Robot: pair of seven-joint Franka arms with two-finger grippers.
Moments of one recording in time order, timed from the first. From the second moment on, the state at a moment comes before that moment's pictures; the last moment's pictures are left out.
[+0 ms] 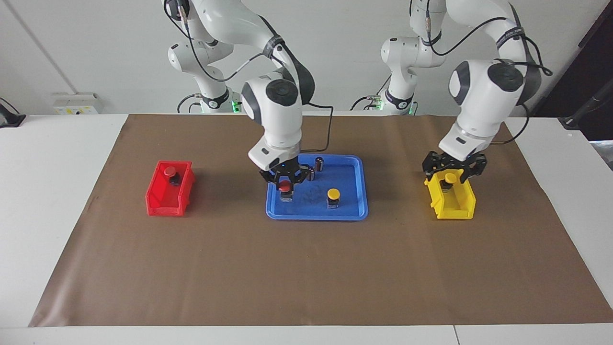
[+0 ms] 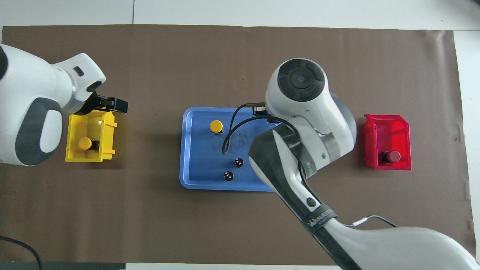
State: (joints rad) left arm -0.30 0.08 -0.01 -1.89 0.03 2.07 -0.09; right arm 0.49 0.25 -0.11 -1.67 -0.02 1.94 0.40
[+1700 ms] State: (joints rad) left arm -0.66 0.39 0.00 -1.74 0.04 2.20 -0.66; right arm -0.02 0.03 -0.10 -2.21 -0.02 2.28 -0.27
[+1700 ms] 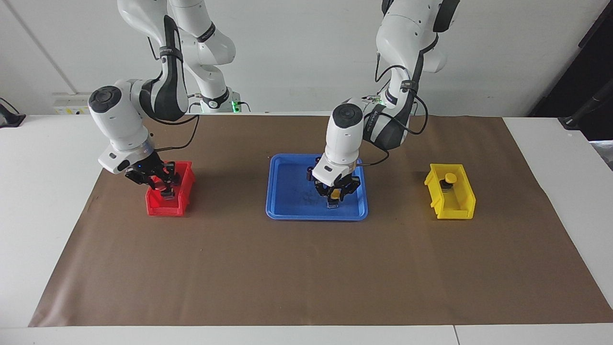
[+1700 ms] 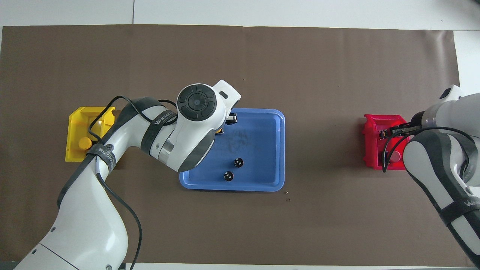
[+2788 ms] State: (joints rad) left arm -0.17 0.29 0.03 -1.54 0.04 1.83 -0.01; right arm -0.02 0.02 -0.10 -2.10 -0.02 2.14 -0.29
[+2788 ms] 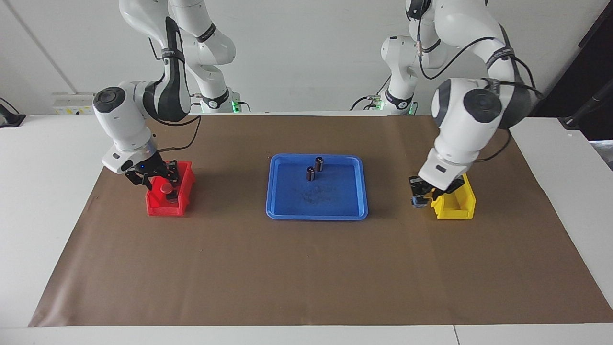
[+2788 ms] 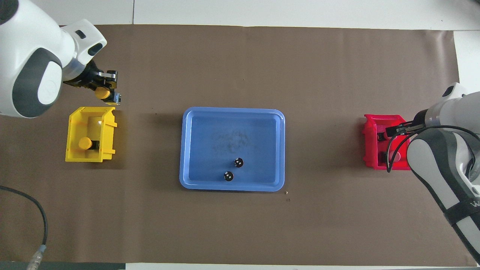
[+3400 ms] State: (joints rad) left arm -0.10 0.25 0.02 -1.73 0.09 1.97 0.13; right arm -0.02 -0.05 -0.10 -1.64 -0.02 1.55 -0.22
